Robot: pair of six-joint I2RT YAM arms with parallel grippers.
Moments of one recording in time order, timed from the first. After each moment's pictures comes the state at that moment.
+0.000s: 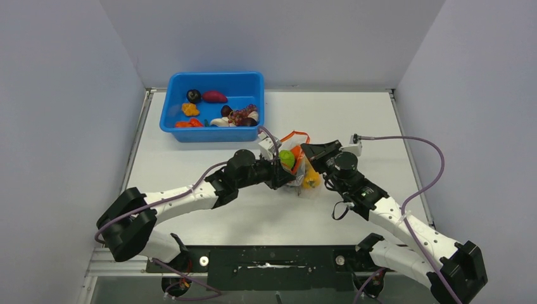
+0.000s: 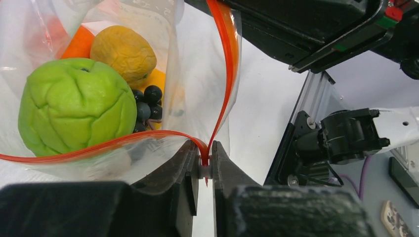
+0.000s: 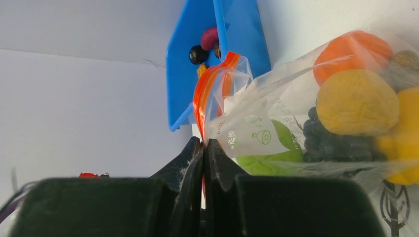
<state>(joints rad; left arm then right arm) -0.89 1.41 0.75 0.41 0.25 -0.51 0.64 0.93 0.61 0.08 0.30 1.30</state>
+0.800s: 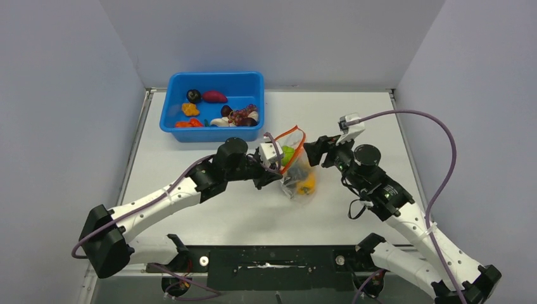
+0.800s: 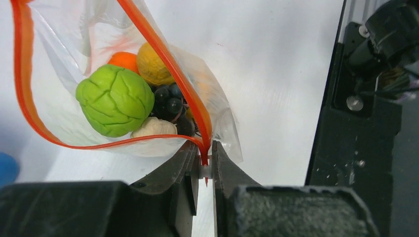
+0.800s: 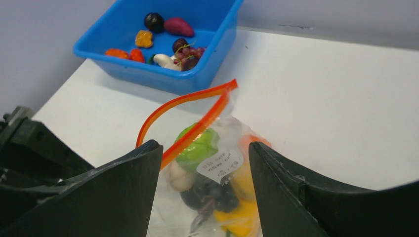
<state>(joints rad) -0.86 1.26 0.93 -0.08 0.35 0.02 0.63 0.81 0.82 -0.17 0.20 0.31</state>
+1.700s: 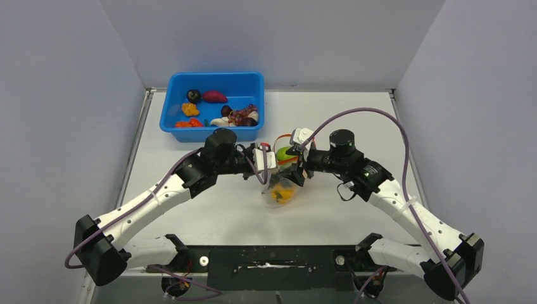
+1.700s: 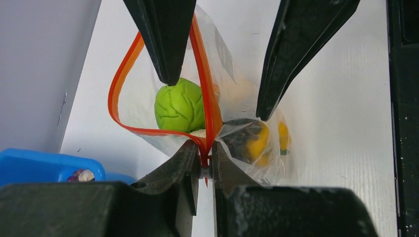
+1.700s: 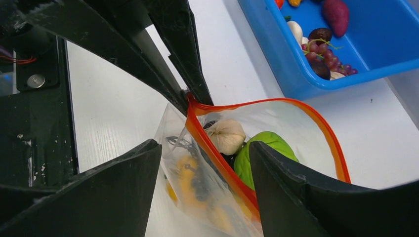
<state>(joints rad) -0.78 1.19 1.02 -0.26 0.44 0.57 0.64 1.03 0.94 -0.26 -0.55 -0.33</state>
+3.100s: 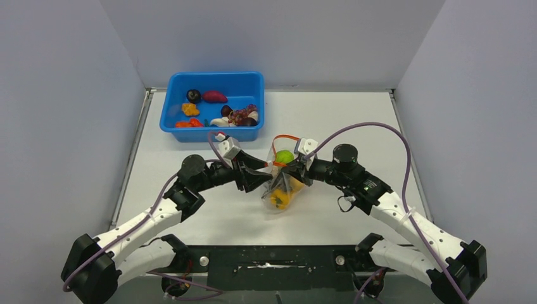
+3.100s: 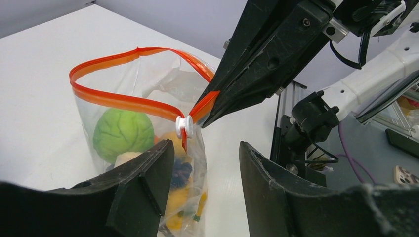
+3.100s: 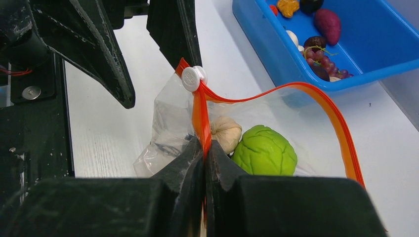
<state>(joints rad) -0.67 0.98 0.56 0.49 0.56 -0.36 0.67 0.95 0.76 -0.05 -0.50 -0.27</state>
